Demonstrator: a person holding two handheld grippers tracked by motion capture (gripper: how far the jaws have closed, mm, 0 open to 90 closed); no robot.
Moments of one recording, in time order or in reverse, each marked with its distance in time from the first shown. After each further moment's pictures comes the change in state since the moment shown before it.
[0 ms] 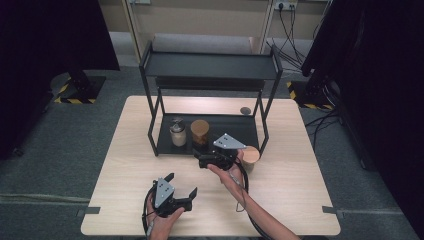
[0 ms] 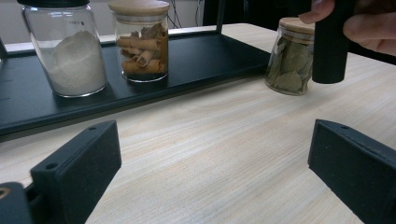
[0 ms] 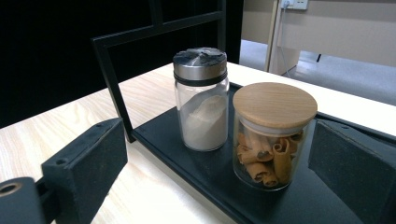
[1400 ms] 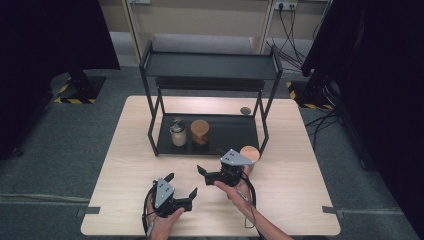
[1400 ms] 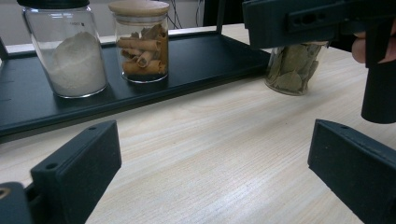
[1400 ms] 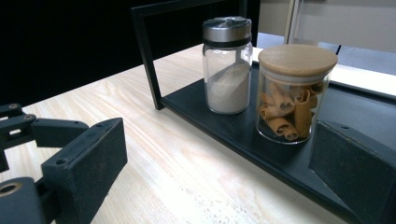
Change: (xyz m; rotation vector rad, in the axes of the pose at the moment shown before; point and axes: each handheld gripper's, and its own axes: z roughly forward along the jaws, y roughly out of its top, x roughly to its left) left arm -0.001 0.000 0.000 -0.002 0.001 0.004; right arm 0.003 -0.030 -0.034 0.016 0.063 0.008
